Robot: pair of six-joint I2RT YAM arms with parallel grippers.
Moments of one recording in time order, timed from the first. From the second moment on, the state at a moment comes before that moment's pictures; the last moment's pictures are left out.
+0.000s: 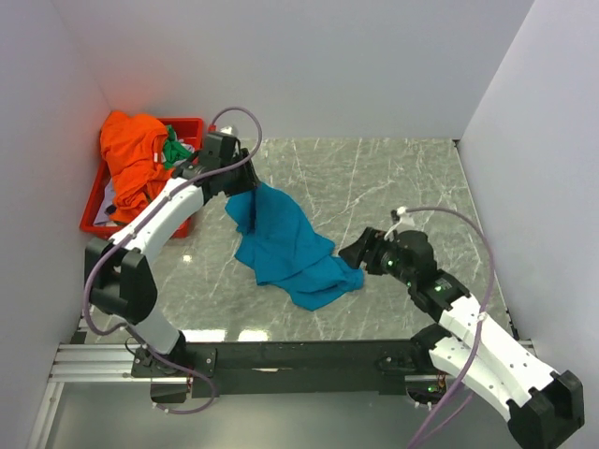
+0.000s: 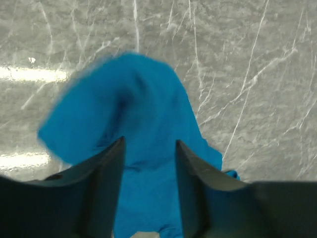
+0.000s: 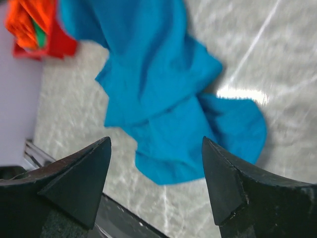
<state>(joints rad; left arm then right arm) -0.37 1.63 1.43 -0.53 0.01 -0.59 0.48 0.74 0.51 -0.22 -0.11 0.70</state>
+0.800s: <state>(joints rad) -0.87 1.44 0.91 -0.39 -0.20 -0.67 0.65 0.82 0.31 -0.17 0.12 0.82</state>
